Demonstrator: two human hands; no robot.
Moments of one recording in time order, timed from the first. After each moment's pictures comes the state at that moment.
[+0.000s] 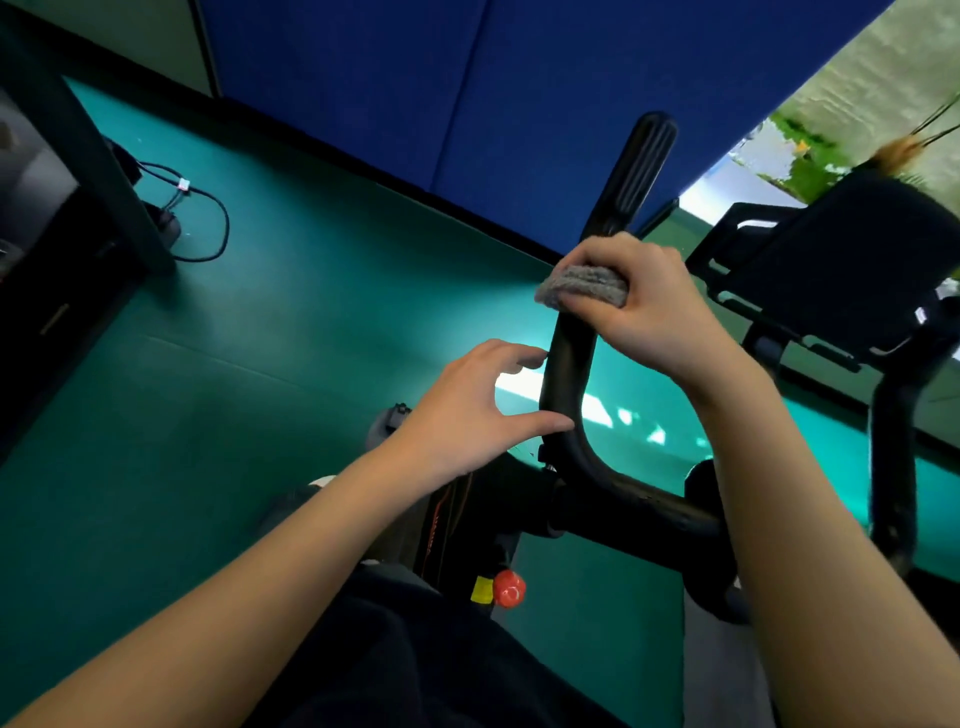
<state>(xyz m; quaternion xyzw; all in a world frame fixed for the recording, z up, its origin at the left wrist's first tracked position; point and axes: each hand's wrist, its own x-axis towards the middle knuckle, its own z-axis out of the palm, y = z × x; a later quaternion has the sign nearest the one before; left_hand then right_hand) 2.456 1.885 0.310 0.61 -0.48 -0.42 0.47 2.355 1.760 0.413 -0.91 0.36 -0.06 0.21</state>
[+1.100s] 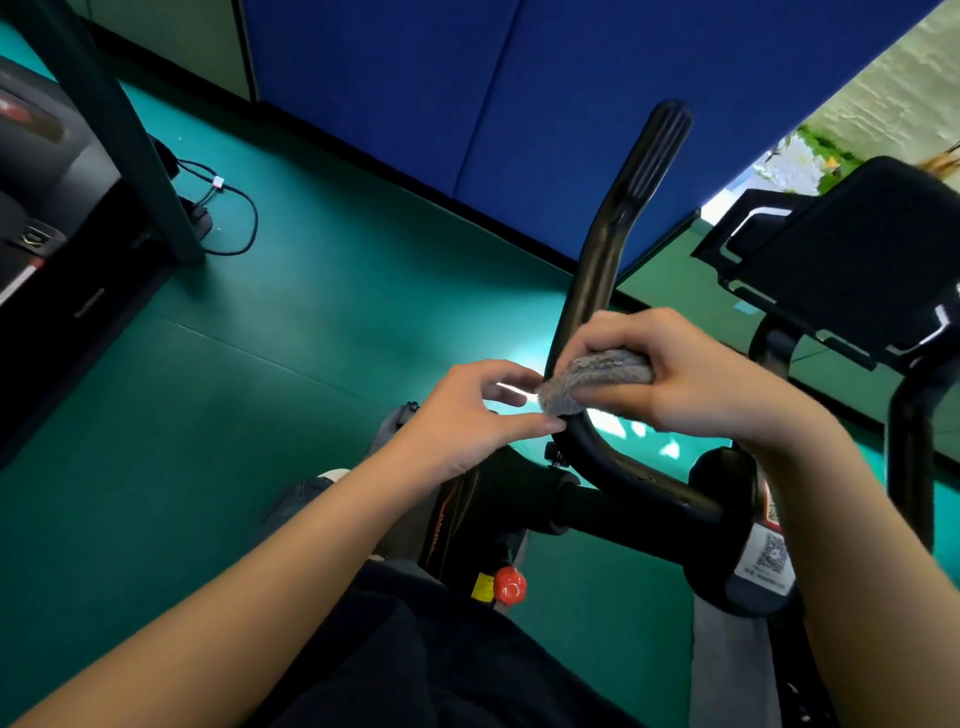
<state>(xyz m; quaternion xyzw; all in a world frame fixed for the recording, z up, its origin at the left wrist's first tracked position) 2.438 1.906 0.304 0.58 -0.35 -0.51 0.53 2.320 1.796 0.432 -0.91 0.23 0.12 0.33</state>
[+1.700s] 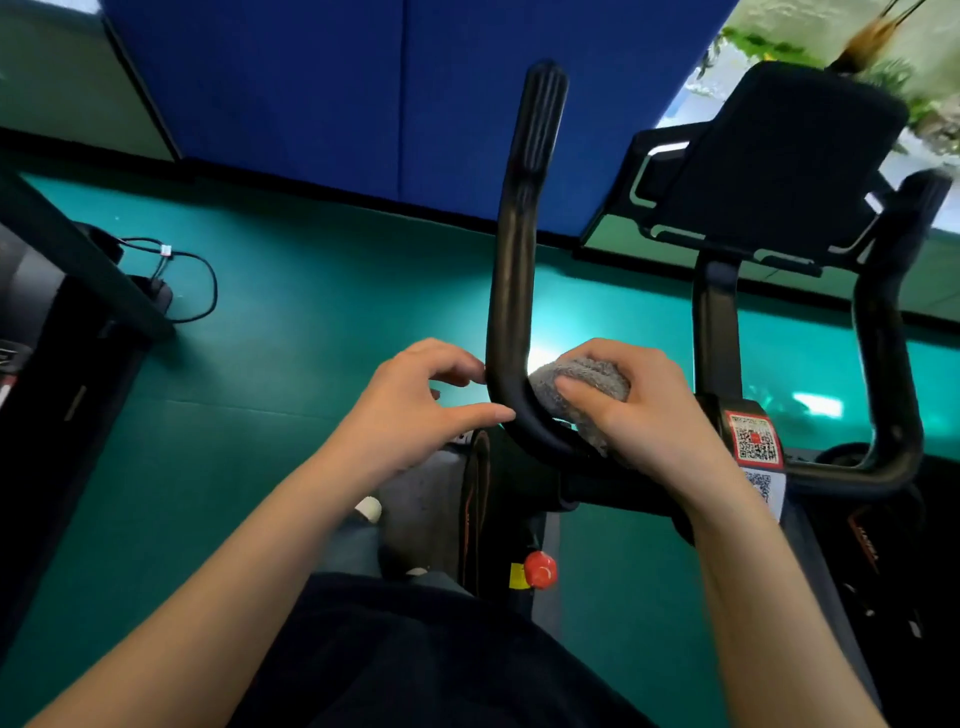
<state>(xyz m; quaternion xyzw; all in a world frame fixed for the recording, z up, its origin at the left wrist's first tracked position) 2.459 1.890 0.323 0.64 -0.50 -0.42 0.41 2.279 1.833 0.388 -0.76 0.54 -0.15 0.34</state>
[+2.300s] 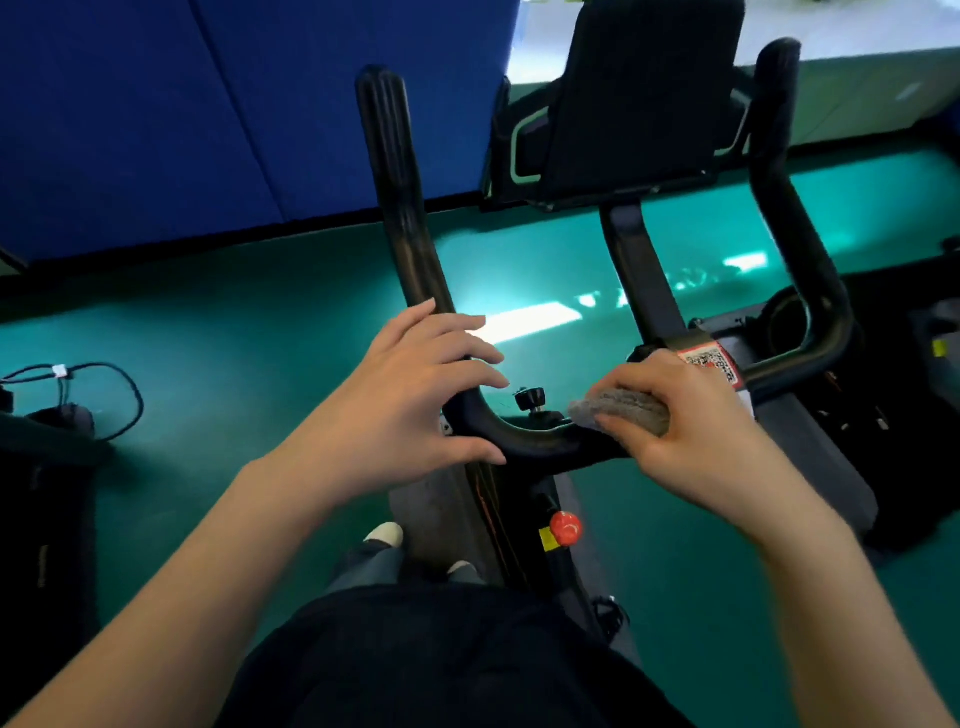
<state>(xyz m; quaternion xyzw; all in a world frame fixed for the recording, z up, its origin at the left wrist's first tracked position) 2.477 1.833 0.362 0.40 -0.88 -0.20 0.19 2.243 1.864 0.404 -0.72 0.64 -0.09 0.25</state>
